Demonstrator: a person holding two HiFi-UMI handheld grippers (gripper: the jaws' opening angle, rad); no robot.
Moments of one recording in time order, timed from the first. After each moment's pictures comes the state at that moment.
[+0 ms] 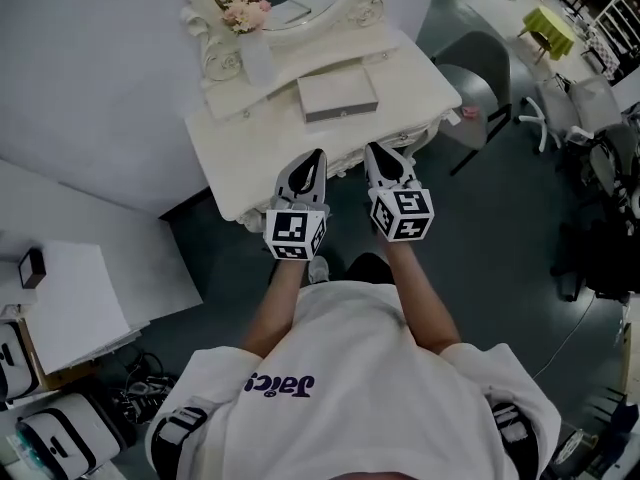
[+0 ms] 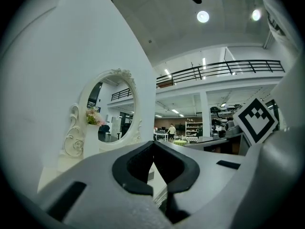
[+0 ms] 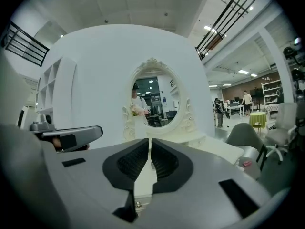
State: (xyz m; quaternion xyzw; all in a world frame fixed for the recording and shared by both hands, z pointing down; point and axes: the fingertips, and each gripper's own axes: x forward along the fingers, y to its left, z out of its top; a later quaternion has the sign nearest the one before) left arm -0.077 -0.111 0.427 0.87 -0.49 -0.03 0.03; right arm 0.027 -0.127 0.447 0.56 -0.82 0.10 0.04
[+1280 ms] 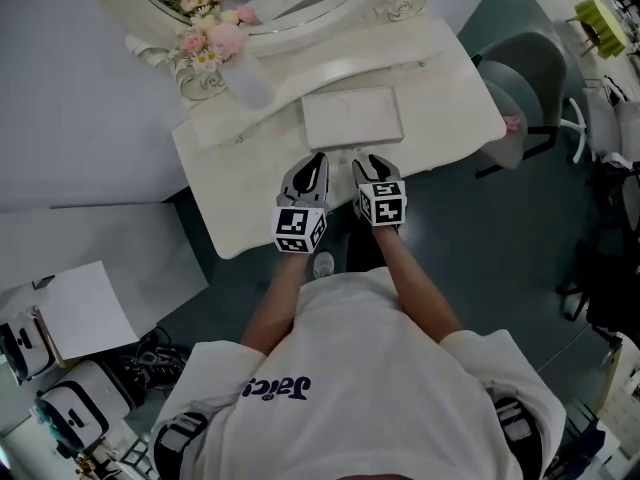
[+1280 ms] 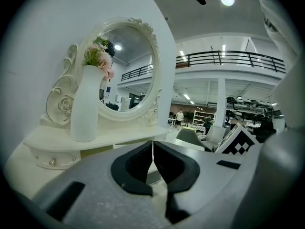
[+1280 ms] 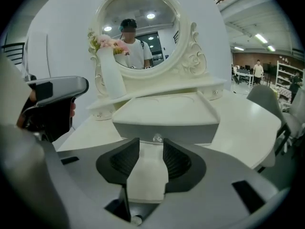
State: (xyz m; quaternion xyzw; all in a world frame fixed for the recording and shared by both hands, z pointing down) left arm -0.051 -0.168 0.555 0.85 -0.51 0.03 0.13; right arm 0.043 -0.174 0.665 0.49 -0.80 0.26 0.23
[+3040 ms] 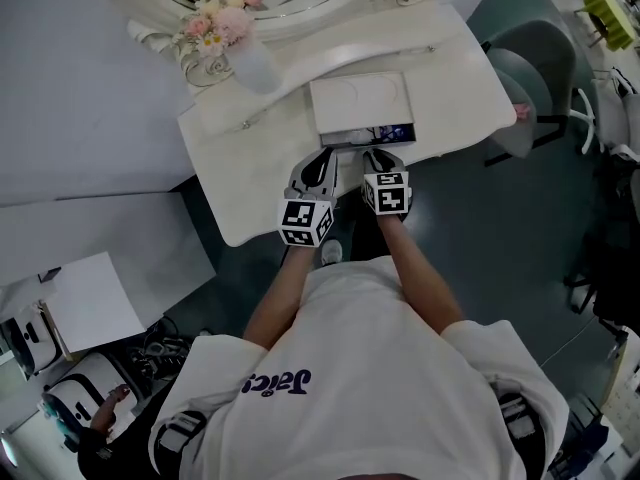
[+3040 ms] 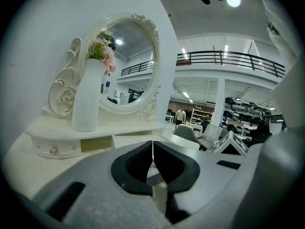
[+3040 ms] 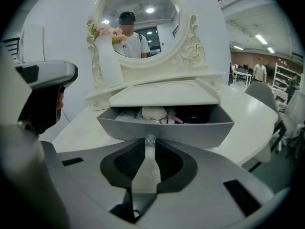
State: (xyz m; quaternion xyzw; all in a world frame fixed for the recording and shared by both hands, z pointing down) left arm -0.054 -0.153 0.576 0.85 -0.50 0.04 0.17; right arm 0.041 -0.163 0.705 0.50 -0.78 0.27 0.27
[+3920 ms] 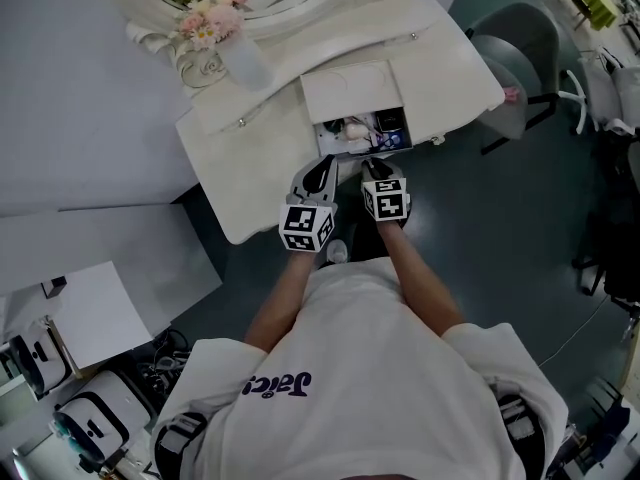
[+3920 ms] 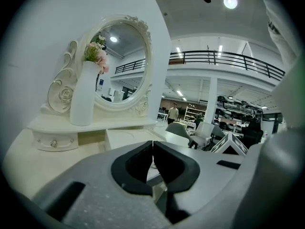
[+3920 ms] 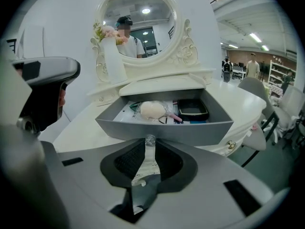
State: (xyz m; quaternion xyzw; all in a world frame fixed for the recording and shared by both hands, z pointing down) left arm -0.042 -0.103 0.576 0.87 -0.47 0.05 0.16; right arm 0.046 -0.105 0.708 0.52 -0.77 0.28 0.26
